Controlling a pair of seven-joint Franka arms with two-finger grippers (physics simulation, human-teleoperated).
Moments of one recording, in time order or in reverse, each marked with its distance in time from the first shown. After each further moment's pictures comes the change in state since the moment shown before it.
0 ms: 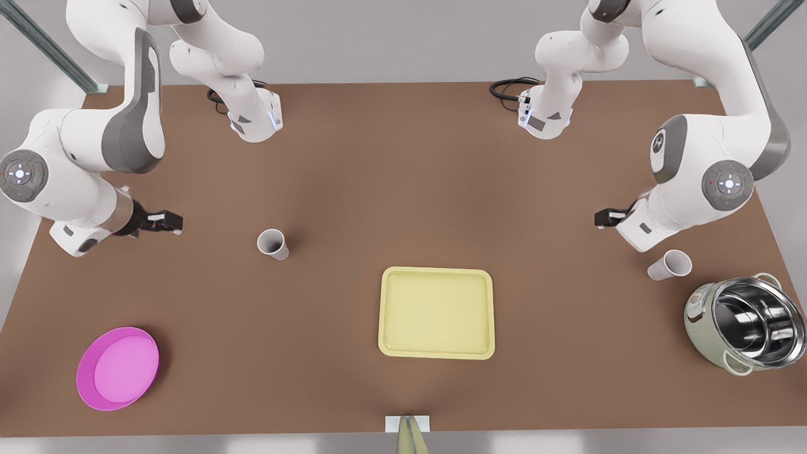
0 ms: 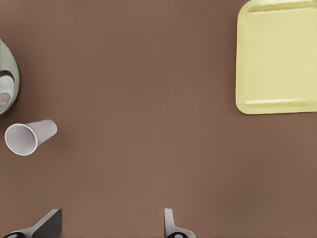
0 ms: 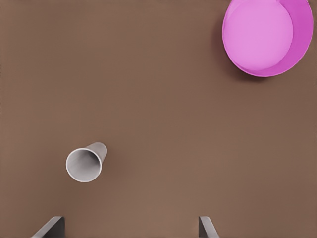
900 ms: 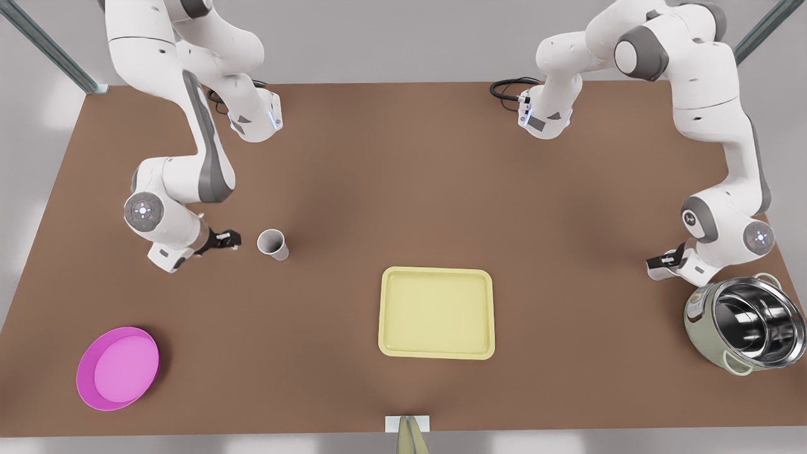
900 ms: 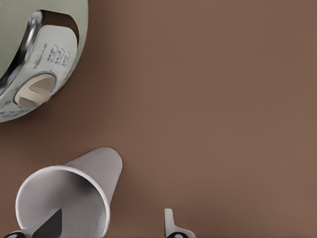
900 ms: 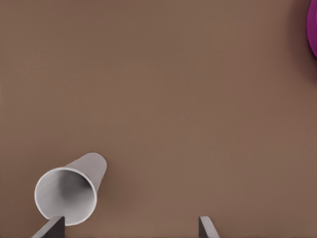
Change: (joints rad) left arm 0.184 0.281 0.304 -0.381 -0.118 0.731 0.259; right arm 0.087 -0.020 0.004 -0.516 0.006 0.501 -0.023
